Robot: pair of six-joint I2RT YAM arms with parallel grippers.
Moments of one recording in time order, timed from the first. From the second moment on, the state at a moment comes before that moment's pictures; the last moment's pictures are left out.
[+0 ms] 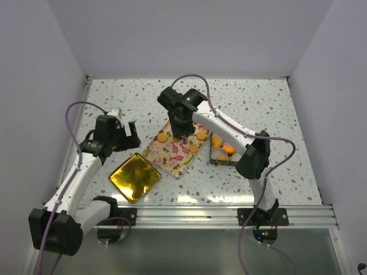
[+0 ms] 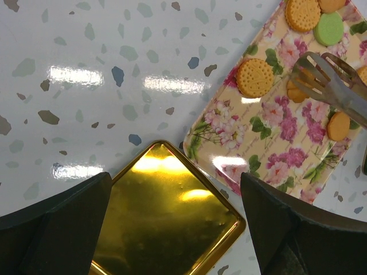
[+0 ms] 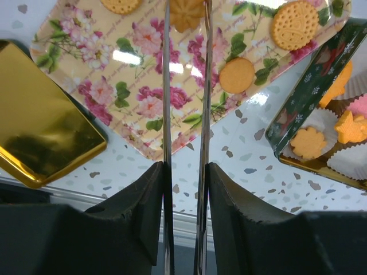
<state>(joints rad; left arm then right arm) -0.16 1.02 0.80 -0.59 0.02 -0.36 0.88 2.08 2.17 -1.37 0.20 0.61</state>
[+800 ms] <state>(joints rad) -0.18 1.03 0.80 -0.59 0.03 -0.36 0.81 1.50 1.84 -1.37 0.28 0.72</state>
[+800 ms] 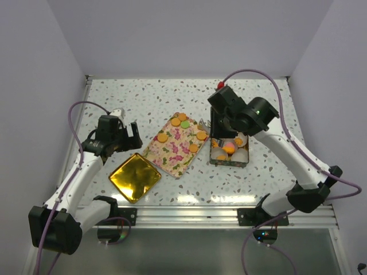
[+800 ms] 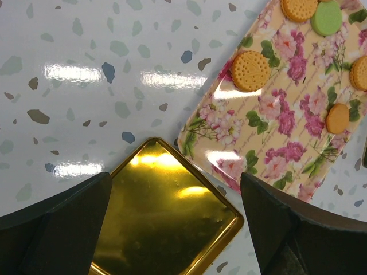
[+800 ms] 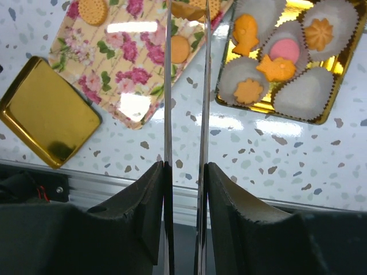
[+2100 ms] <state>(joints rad) -0.24 1.10 0.80 -0.59 0.03 -0.36 0.63 0.77 1.12 -1.40 0.33 0.84</state>
